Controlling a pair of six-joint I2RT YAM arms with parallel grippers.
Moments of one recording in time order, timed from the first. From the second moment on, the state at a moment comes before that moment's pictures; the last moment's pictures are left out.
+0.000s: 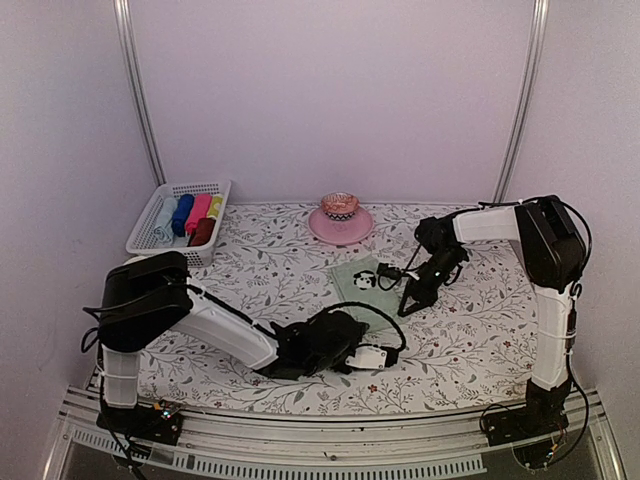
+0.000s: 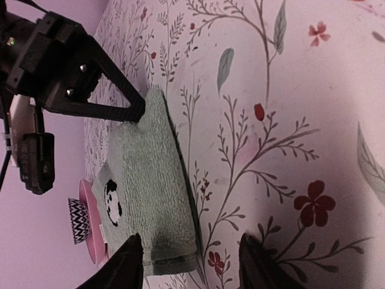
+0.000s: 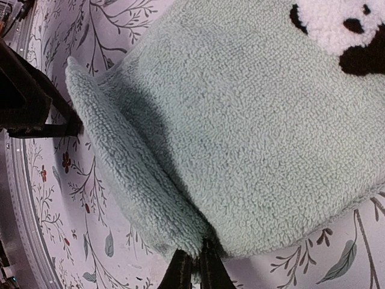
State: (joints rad) left arm -1.25 2.07 1.03 0.42 -0.42 0.94; right arm 0.41 2.11 1.42 -0.92 -0.60 -0.79
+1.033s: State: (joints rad) left arm -1.19 2.18 1.22 0.23 -0.51 0.92; right arm 0.41 2.11 1.42 -0.92 -0.61 -0.81
